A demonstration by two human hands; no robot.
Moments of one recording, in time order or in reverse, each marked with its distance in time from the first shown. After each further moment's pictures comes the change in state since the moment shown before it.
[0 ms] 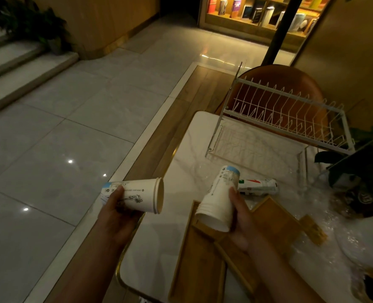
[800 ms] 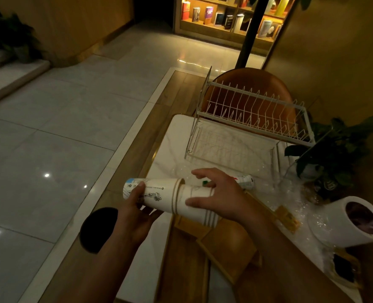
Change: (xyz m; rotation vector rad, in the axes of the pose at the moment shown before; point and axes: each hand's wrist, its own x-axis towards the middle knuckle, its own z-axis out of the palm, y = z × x) left_hand -0.012 -0.058 0.055 0.189 -0.099 -0.128; right_hand -0.049 -0.067 0.050 -1.463 -0.011 -0.553
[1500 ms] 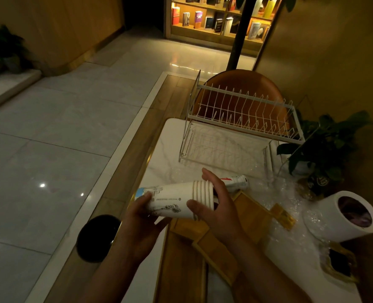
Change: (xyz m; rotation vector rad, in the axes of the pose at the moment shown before) left_hand -0.017 -0.018 0.003 0.133 -0.238 -0.010; right_hand -0.034 0.013 0.030 0.463 0.252 -0.046
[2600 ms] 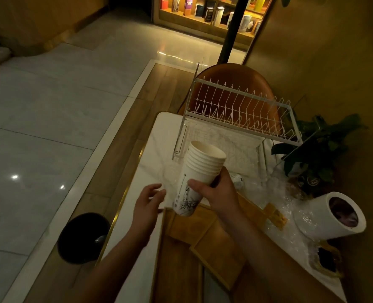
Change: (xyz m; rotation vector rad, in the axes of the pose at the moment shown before) left_hand 0.076 -0.017 -0.009 0.753 0.084 0.266; right_hand 0.063 0.012 0.006 0.163 0.187 0.252
